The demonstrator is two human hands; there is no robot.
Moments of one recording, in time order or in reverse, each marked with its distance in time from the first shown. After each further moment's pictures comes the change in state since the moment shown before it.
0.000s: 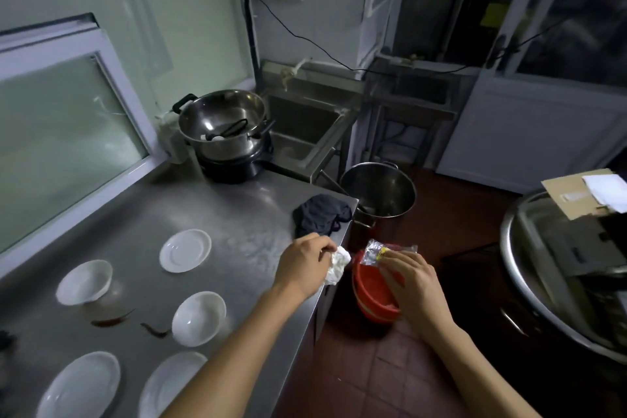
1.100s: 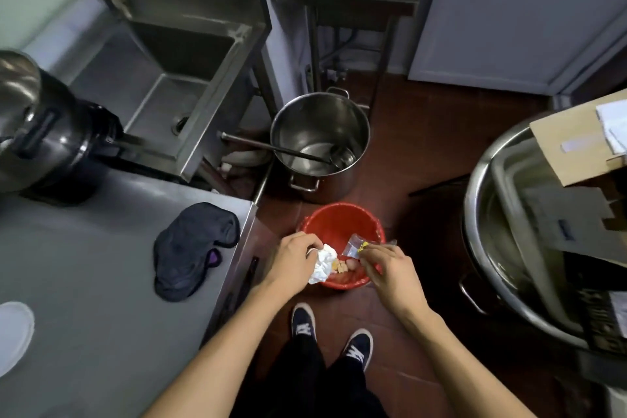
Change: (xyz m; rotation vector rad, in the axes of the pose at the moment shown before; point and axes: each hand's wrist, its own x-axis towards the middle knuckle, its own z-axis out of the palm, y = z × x) left_hand 0.232 0.057 0.295 0.030 -0.419 -0.191; right_hand 0.099 0.333 0.042 0.096 -0.306 0.354
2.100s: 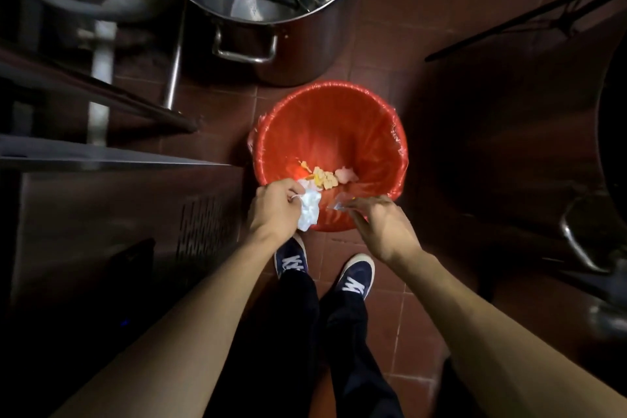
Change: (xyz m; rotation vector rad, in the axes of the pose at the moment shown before) left_hand 0.159 -0.216 0.277 -0.072 -0.207 -0.397; right_hand 0.057 0.216 0.286 -0.067 -0.489 0.339
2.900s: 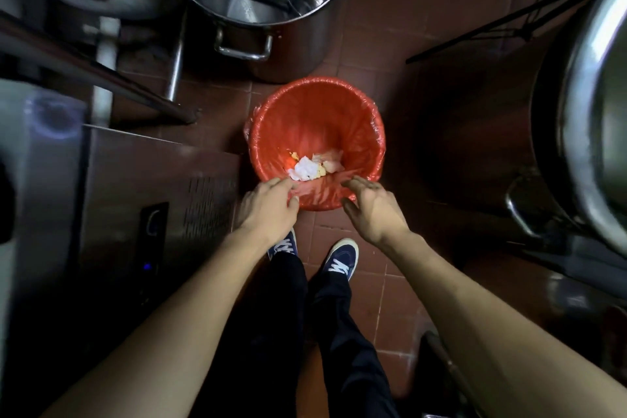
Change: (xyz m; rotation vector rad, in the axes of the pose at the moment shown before) left_hand -0.077 0.023 -0.037 0.335 -0.120 0.199; right_hand -0.050 -0.026 -0.042 -0.097 -0.033 0.064
